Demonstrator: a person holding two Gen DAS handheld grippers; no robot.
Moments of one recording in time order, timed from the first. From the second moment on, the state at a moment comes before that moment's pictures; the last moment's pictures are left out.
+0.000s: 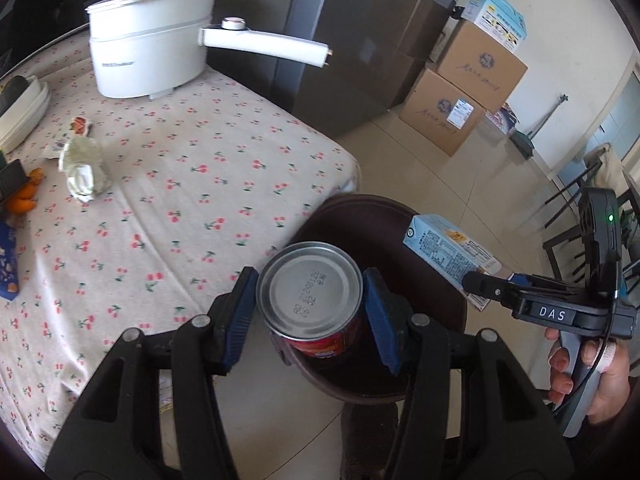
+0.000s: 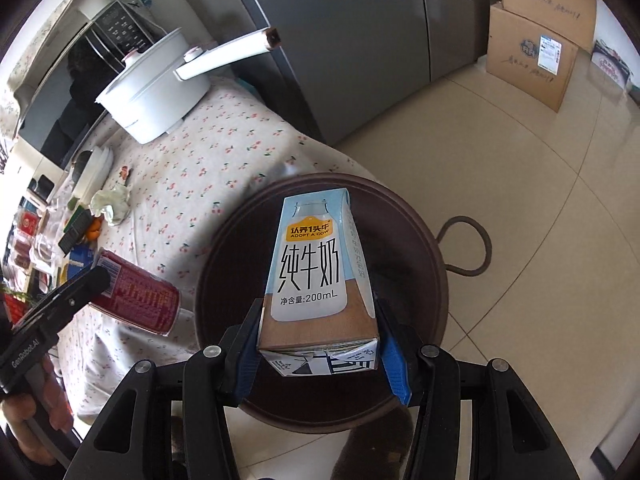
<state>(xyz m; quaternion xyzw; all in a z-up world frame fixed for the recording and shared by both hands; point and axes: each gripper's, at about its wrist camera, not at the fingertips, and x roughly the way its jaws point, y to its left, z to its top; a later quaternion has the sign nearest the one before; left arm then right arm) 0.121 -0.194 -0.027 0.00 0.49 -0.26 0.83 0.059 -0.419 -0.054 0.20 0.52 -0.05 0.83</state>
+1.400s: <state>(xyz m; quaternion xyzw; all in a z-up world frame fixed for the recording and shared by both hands) 0.128 -0.060 -0.029 0.02 0.50 -0.12 0.86 0.100 -0.383 -0.088 0.20 0.57 -0.06 0.79</state>
